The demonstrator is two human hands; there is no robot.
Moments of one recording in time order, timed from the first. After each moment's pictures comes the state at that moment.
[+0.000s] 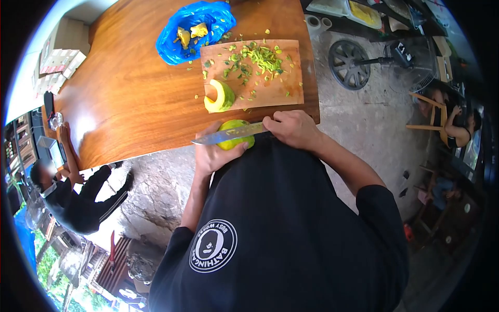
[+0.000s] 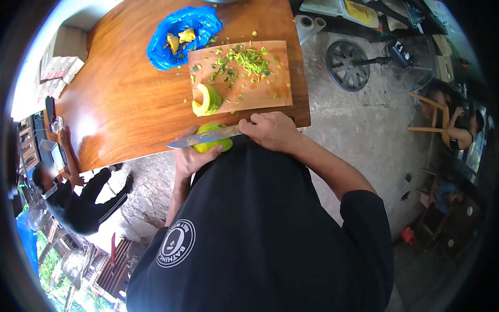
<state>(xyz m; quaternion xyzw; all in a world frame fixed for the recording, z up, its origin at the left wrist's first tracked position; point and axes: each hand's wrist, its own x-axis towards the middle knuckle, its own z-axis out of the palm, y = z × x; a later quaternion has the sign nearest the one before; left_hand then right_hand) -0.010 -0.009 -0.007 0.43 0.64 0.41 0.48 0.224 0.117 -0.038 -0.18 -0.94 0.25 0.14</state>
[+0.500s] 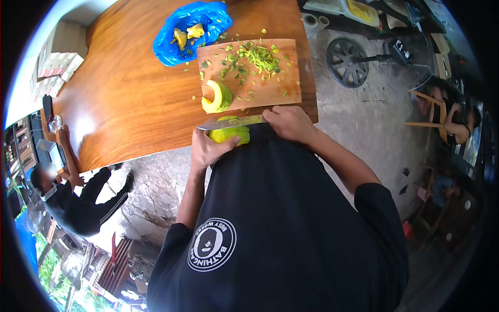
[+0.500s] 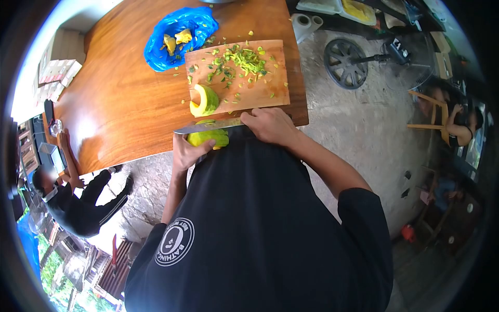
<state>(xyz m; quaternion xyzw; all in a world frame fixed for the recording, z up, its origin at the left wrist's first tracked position) -0.019 -0.004 -0.022 0.36 0.61 0.43 0.55 0.227 0.121 -0.069 -0.24 -0.92 0.27 0.13</state>
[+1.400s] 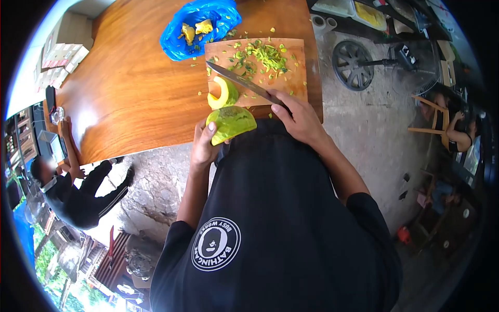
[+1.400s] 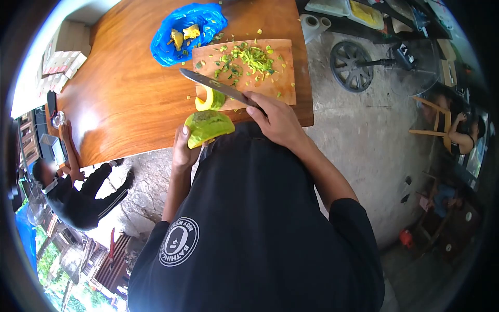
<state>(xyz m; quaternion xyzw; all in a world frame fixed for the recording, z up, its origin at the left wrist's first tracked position) -0.031 -0.020 -0.058 0.17 0.42 0.61 0.65 0.212 0.123 -0.025 -0.39 -0.79 0.45 0.16</state>
